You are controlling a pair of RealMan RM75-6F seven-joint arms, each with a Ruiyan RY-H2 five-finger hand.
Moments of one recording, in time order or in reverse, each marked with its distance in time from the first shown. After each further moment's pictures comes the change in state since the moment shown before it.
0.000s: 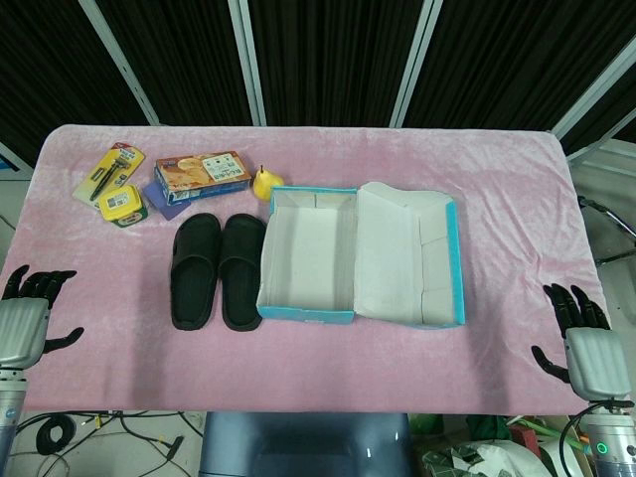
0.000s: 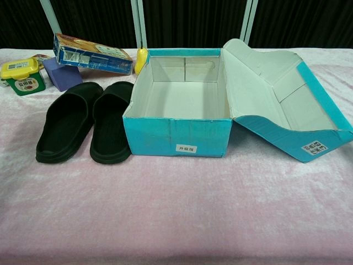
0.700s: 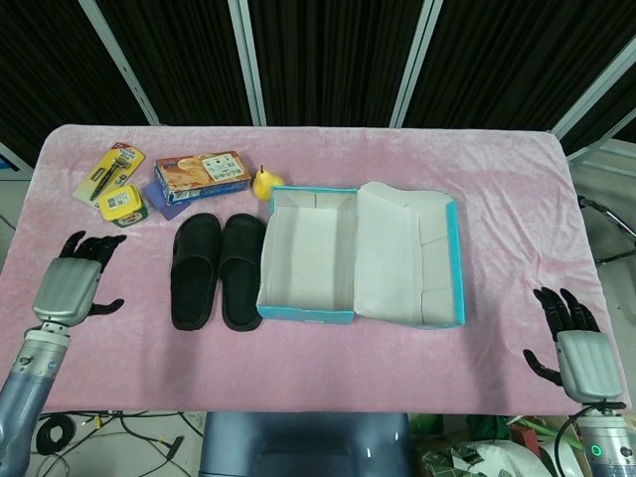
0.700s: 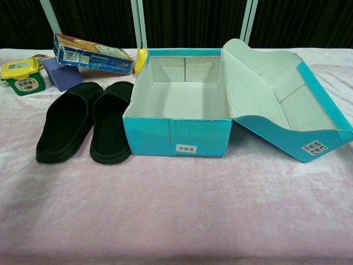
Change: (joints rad) left arm -0.213 0.036 -0.107 -0.106 -0.153 -0.269 0.136; right arm 0.001 -0.015 -0.016 0.010 -0.030 0.005 0.019
